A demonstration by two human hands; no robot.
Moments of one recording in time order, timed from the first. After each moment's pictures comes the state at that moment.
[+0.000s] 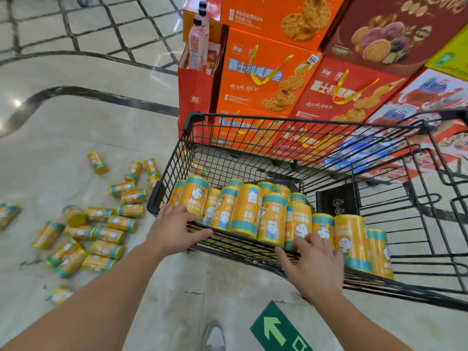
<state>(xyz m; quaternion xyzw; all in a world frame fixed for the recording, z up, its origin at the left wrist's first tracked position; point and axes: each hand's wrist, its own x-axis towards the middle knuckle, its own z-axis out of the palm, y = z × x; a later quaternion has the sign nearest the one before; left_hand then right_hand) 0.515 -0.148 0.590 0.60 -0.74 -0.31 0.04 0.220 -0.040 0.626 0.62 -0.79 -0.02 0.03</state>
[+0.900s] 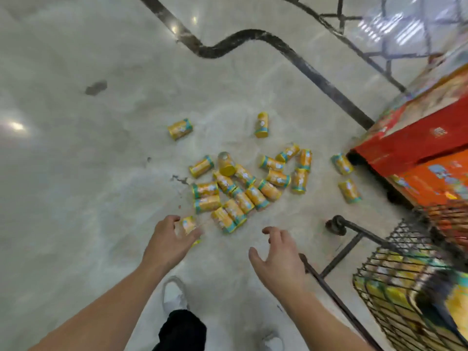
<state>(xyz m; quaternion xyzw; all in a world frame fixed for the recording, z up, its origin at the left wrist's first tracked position) 0.949 -0.020 0.436 0.87 -0.17 -0.41 0.23 0.737 -0.128 0.481 0.78 -0.55 -0.09 -0.28</state>
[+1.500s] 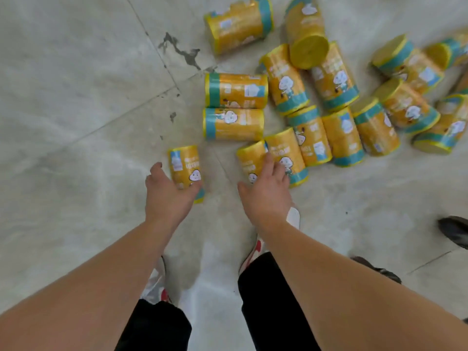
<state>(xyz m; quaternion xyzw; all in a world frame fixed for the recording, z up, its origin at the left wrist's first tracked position) 0.947 -0.031 -0.001 0.89 0.08 -0.40 0.20 0.835 -0.160 -0.010 0.77 -0.53 -0.24 -0.26</state>
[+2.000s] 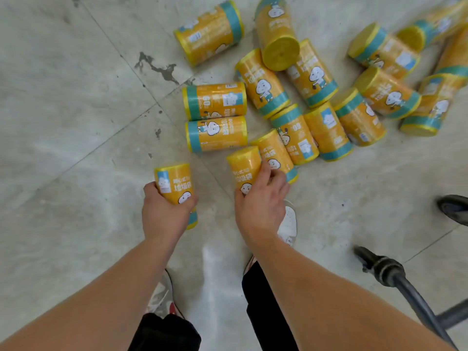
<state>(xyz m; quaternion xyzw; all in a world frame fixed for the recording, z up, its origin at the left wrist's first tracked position) 0.939 -0.038 -0.002 0.89 0.10 -0.37 0.24 0.832 -0.148 -0.005 0.76 -0.60 -0.17 -0.20</state>
